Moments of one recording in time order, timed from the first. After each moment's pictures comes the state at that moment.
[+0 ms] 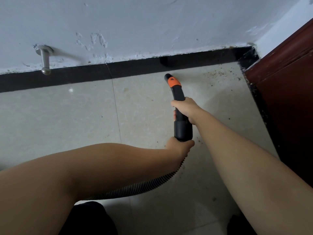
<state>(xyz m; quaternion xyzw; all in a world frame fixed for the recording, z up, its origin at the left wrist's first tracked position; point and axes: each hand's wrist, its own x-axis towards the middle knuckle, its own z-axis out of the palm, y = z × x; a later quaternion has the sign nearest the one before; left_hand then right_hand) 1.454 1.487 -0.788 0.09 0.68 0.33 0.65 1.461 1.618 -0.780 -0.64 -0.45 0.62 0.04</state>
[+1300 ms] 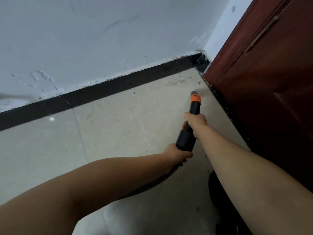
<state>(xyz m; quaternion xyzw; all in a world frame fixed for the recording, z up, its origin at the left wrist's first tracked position) 1.516 1.553 -0.789 0.29 0.63 0.16 0.70 1.592 1.665 -0.801 -0.76 -0.27 0.53 0.24</state>
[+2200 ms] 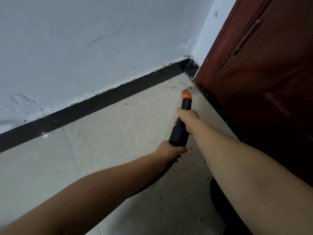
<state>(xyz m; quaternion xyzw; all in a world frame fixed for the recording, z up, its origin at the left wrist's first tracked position) 1.500 1.592 -0.791 0.30 0.64 0.18 0.68 1.580 1.705 -0.795 -0.75 -0.25 0.55 0.25</state>
